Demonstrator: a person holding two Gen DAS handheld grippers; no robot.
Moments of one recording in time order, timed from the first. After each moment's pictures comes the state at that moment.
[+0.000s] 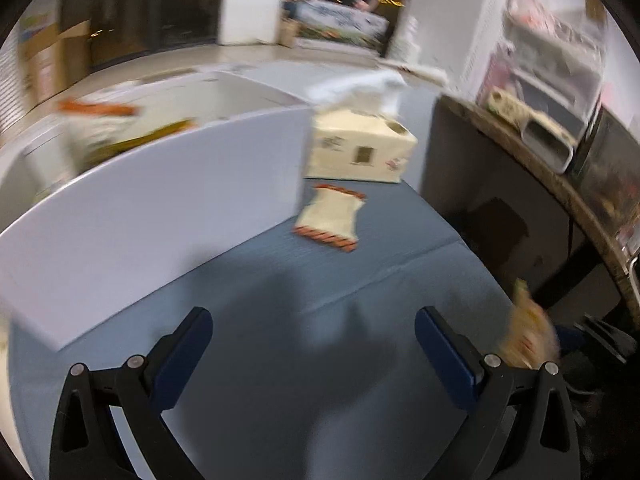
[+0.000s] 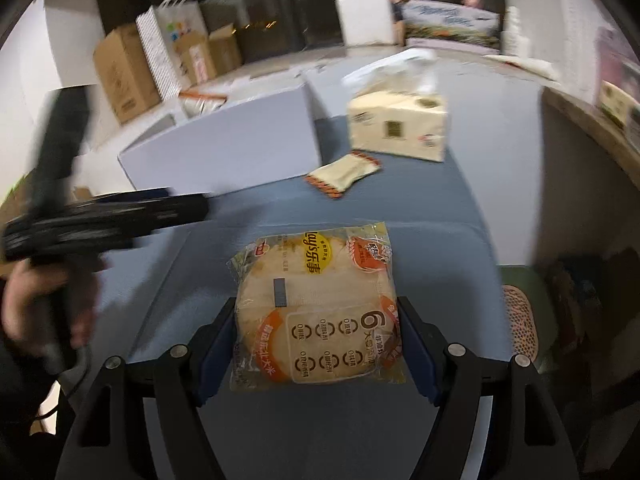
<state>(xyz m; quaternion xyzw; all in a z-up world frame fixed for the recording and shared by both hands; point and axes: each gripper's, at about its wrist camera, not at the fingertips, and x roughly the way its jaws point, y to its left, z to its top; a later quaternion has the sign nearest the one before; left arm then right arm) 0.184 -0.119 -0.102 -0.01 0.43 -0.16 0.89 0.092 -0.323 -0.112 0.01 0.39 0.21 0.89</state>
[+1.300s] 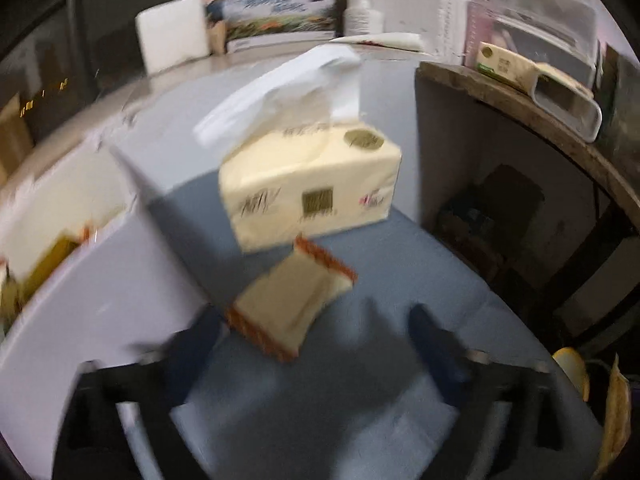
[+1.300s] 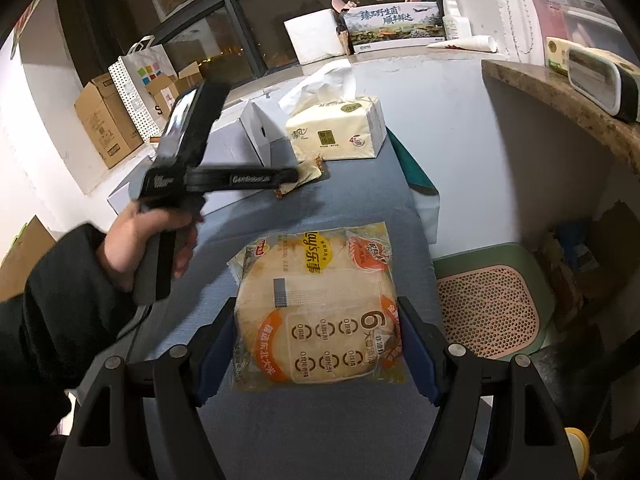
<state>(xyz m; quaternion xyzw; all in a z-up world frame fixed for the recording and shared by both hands) 0.278 -0.211 -0.112 0.11 0.40 -0.18 0.89 0.086 -0.396 -0.116 0.08 0.38 0.19 0.90</state>
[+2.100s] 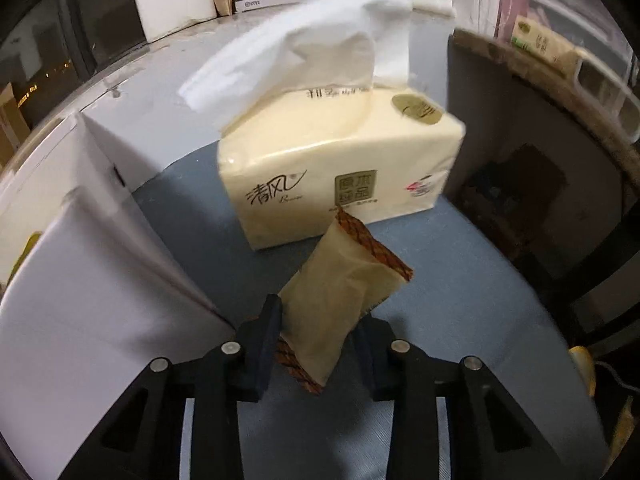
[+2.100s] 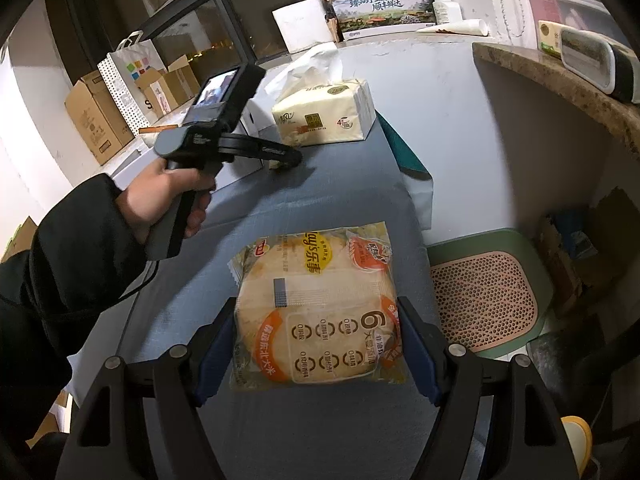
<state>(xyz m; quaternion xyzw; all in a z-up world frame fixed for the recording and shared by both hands) 0.318 -0.213 -0.133 0.09 0.46 -0.15 0.87 0.088 -0.402 -0.129 0.08 0.40 0.18 0.89</state>
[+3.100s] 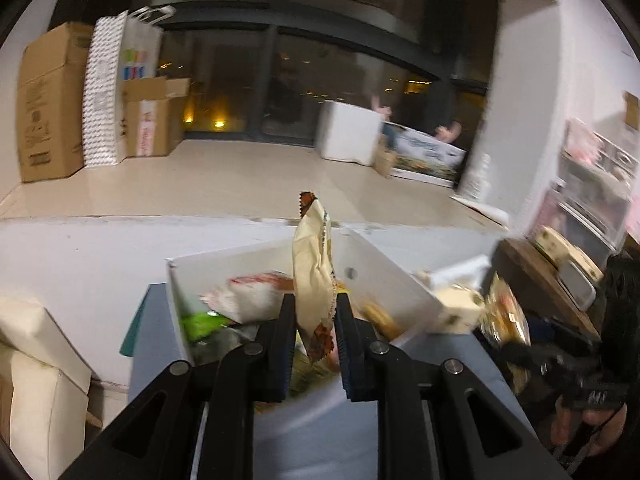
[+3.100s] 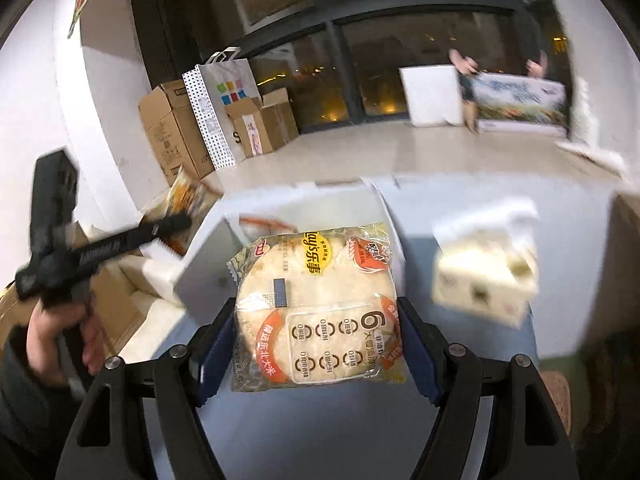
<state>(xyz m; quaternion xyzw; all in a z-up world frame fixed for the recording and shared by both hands) 0.204 0.060 0.020 -0.09 0.28 -0.05 0.95 0.205 -0.227 -0.013 0.03 0.30 0.31 0.90</state>
